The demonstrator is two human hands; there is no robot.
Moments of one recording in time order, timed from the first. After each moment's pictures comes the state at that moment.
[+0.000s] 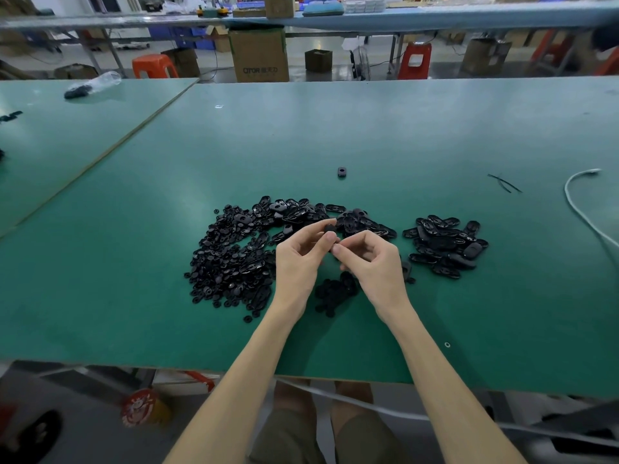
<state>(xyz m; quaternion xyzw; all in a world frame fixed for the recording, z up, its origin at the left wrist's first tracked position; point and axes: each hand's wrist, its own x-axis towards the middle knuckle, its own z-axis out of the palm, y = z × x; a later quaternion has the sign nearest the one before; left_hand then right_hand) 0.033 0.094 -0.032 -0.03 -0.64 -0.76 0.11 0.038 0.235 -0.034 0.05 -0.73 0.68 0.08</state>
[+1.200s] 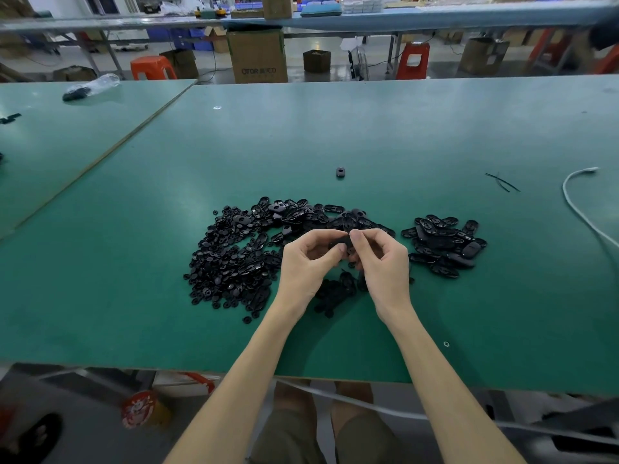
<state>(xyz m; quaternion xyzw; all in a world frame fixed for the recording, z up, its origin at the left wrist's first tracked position) 0.037 0.097 -0.032 -0.08 -0.67 -0.73 0.08 0.038 0.235 -0.033 0.00 -0.71 0.69 0.16</state>
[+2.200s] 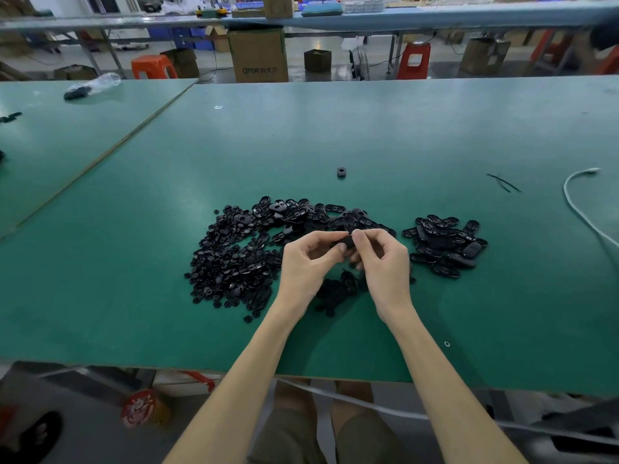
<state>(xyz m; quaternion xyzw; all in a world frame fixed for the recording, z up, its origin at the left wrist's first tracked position) 0.035 0.096 -0.034 -0.07 -0.68 -0.73 0.08 0.037 0.235 -0.035 0.00 -0.72 0.67 0.16</state>
